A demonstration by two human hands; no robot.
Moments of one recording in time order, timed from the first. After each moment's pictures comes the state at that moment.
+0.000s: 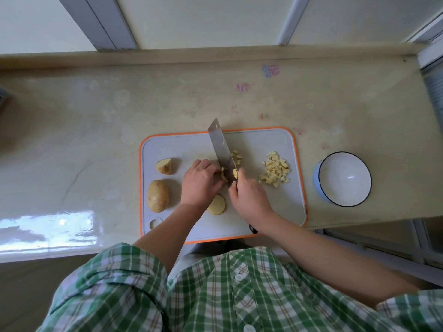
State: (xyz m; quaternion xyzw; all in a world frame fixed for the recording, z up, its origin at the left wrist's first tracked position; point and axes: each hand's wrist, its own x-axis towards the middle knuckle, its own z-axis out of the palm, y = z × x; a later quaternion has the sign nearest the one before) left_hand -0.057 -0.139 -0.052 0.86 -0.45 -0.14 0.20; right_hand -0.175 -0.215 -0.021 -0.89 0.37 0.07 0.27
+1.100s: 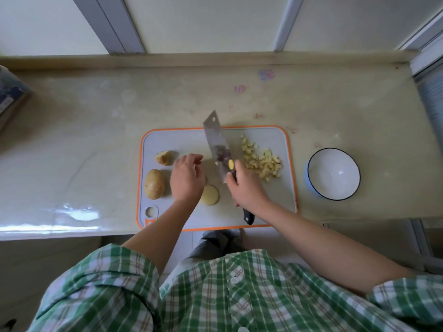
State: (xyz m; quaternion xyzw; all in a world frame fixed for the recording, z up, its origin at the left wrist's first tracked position) left_hand -0.075 -0.124 -0.038 0.90 -0.26 -0.14 0.31; right_hand -0.194 -0.225 -0.011 -0.84 0.35 0.01 0.41
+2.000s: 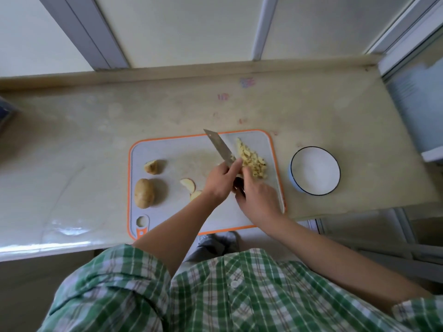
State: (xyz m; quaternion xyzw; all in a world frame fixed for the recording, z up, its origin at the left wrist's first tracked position) left_hand -0.127 -0.186 -0.002 0.74 -0.20 -0.47 0.44; right_hand -0.245 -0.232 0.004 -0.91 0.35 0.02 0.22
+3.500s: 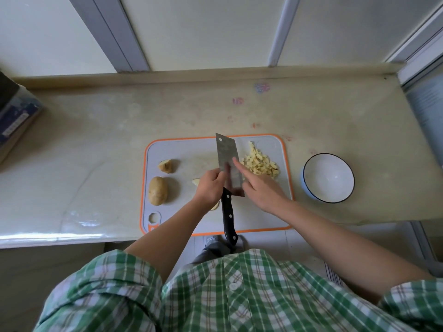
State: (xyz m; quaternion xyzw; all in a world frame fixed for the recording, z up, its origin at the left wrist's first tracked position) left_hand -0.104 -0.154 -0.008 0.77 -0.17 -0.43 0.44; right_hand -0.221 -0.257 0.000 -0.89 0.29 0.11 0.34
